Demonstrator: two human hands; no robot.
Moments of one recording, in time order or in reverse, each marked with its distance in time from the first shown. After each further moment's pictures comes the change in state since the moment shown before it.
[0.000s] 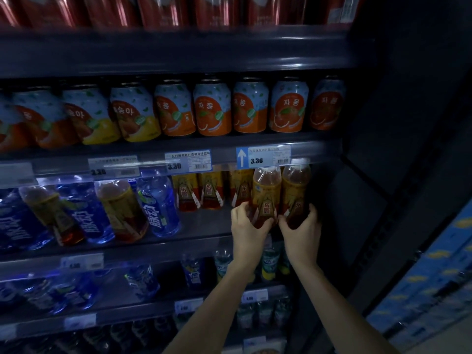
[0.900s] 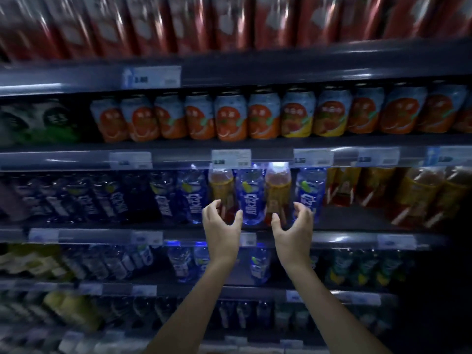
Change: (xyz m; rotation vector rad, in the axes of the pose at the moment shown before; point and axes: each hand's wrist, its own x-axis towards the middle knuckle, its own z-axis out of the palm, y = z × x) left_hand 0.014 -0.092 -0.383 0.201 0.392 -0.029; right_hand -0.236 -0.194 0.199 0.148 -0.154 -0.227
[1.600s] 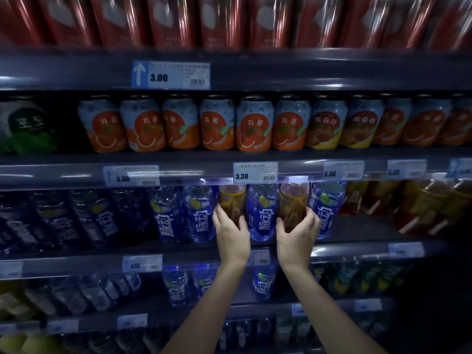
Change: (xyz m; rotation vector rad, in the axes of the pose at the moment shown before) left_hand 0.049 -0.024 0.023 -0.052 -0.163 -0.122; right_hand 0.016 -0.010 0.058 -0.135 0.173 0.122
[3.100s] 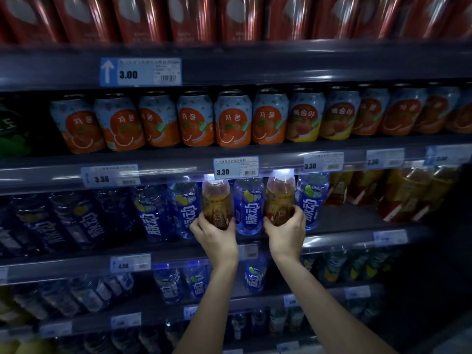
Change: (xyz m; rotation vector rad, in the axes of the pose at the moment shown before) left_hand -0.014 -0.002 0.002 -0.022 0.196 -0.087; right_hand 0.006 0.006 -0.008 -0.002 -0.044 0.160
